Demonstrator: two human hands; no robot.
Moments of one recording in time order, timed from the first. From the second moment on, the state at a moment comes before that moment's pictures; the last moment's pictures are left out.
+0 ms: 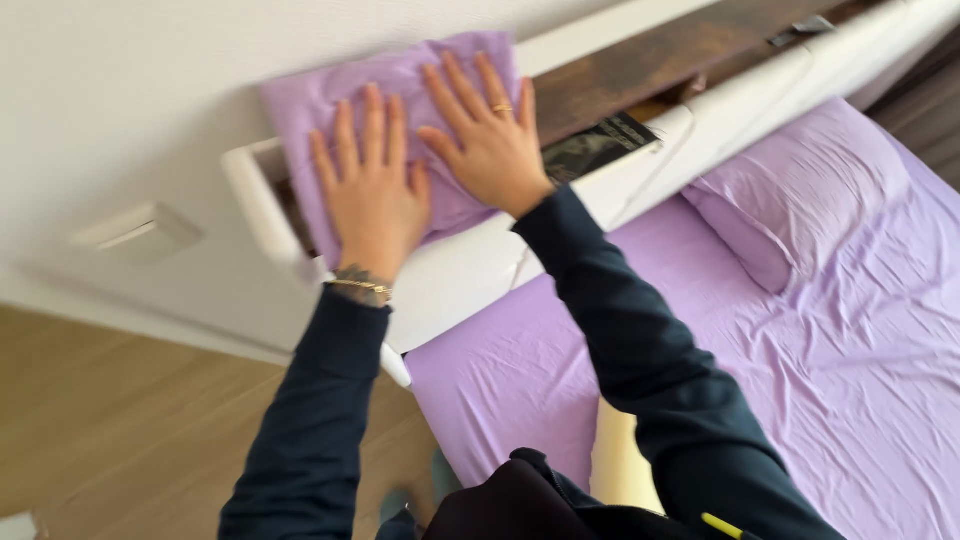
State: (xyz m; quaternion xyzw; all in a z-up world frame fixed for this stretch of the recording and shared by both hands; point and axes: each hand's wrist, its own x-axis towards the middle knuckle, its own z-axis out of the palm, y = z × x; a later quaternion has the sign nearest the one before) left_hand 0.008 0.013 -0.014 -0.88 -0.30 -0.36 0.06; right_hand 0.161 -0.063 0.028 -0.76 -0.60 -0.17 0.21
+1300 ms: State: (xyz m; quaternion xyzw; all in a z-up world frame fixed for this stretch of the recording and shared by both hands) left_hand 0.508 -0.328 -0.564 -0.93 -0.13 0.19 -0.30; right_hand 0.555 -0.554 -0.459 -0.93 -0.09 -0.07 0.36
